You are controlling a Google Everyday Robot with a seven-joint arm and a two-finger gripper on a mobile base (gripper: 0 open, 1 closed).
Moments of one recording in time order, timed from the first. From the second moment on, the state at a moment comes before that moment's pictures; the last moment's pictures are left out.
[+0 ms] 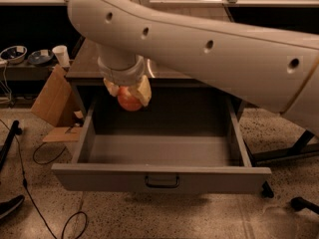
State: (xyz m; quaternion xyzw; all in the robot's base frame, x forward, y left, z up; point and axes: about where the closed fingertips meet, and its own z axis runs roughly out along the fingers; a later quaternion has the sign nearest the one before) arm 0.566 0.078 0.843 -0.97 0.18 -0.14 0.05
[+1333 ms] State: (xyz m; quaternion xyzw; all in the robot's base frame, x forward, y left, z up) arm 0.650 0.119 0.890 -0.96 0.19 -0.18 0.07
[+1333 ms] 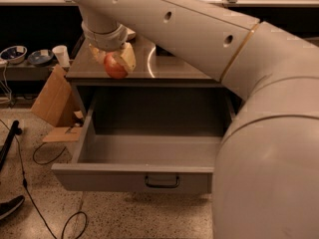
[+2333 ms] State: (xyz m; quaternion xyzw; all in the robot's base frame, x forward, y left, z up) arm 0.676 0.087 0.877 -0.94 0.24 -0.21 0.08
